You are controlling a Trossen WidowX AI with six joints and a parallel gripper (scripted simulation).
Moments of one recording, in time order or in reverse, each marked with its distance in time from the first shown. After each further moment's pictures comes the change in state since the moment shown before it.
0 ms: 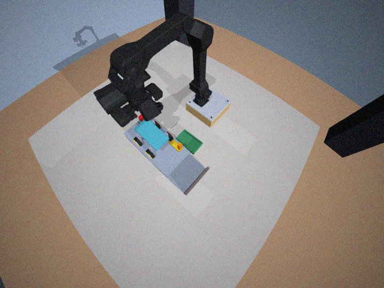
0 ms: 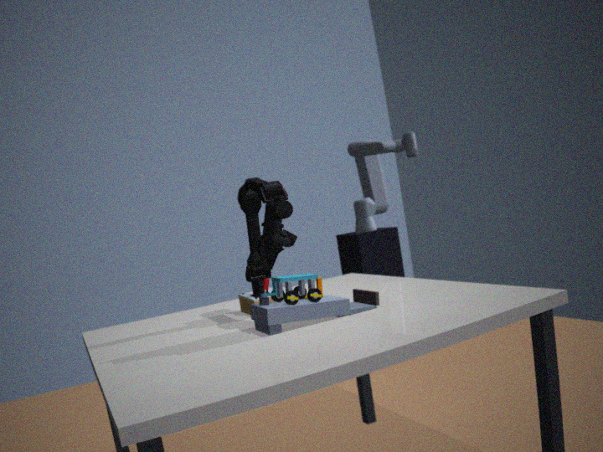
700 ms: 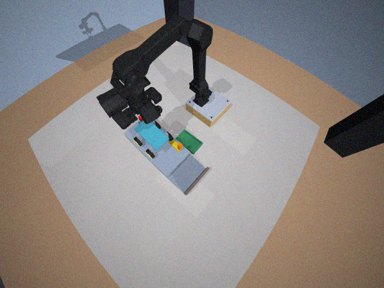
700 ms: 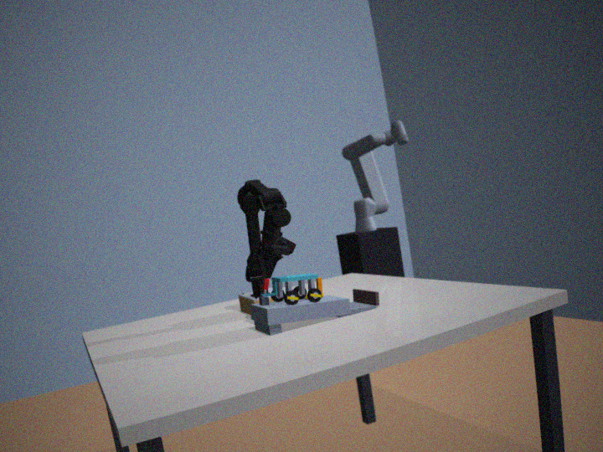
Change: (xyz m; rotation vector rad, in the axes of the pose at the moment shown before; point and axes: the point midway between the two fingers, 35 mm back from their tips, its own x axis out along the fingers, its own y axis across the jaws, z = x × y) arm 0.025 -0.001 -0.002 -0.004 0.003 -0.003
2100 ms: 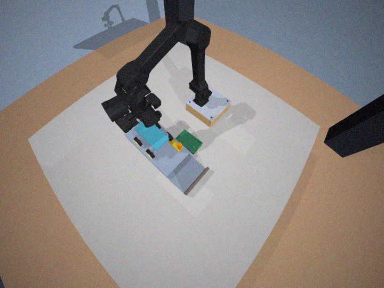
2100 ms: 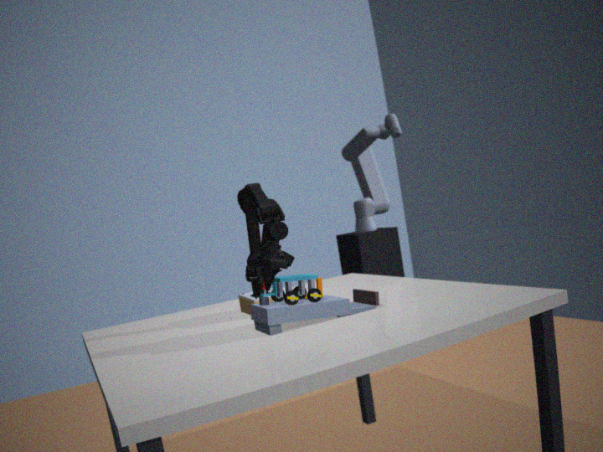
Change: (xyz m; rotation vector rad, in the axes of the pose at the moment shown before) arm 0.041 0.000 -0.001 0.001 0.004 0.001
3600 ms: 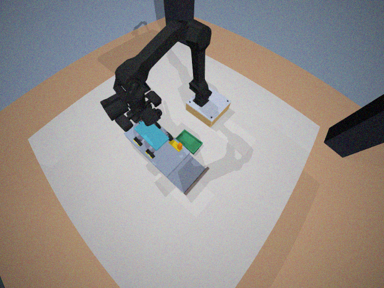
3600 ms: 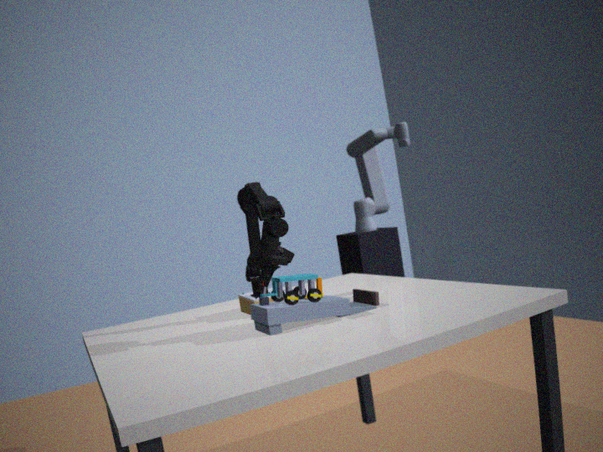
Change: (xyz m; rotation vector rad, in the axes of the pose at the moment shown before) arm -0.011 0.003 0.000 -0.011 -0.006 0.015
